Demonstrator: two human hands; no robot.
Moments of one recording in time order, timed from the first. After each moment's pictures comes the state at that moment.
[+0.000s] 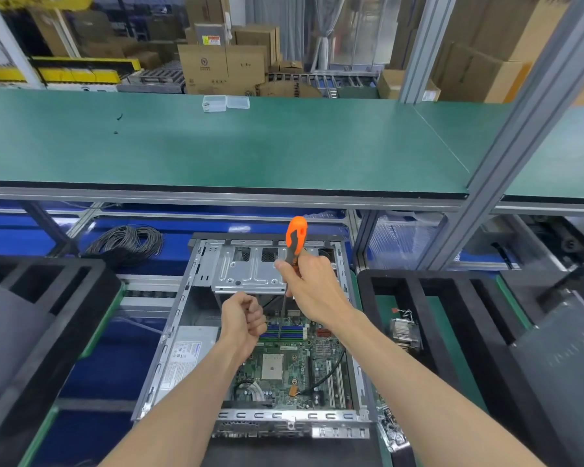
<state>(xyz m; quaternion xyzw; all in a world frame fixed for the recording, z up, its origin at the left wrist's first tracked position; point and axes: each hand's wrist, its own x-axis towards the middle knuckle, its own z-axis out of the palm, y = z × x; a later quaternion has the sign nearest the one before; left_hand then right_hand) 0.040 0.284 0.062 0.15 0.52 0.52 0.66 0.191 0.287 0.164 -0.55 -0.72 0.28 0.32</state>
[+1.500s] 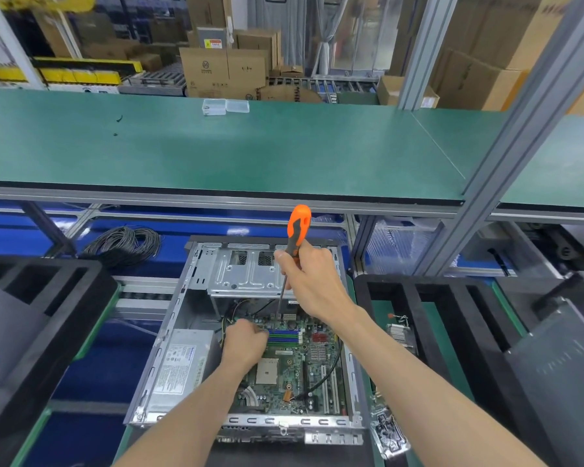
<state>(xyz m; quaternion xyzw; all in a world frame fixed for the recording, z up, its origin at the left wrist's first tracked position) 0.046 0.275 0.030 0.50 0.76 0.18 0.37 0.194 0.291 0.186 -0.54 -0.71 0.28 0.36</state>
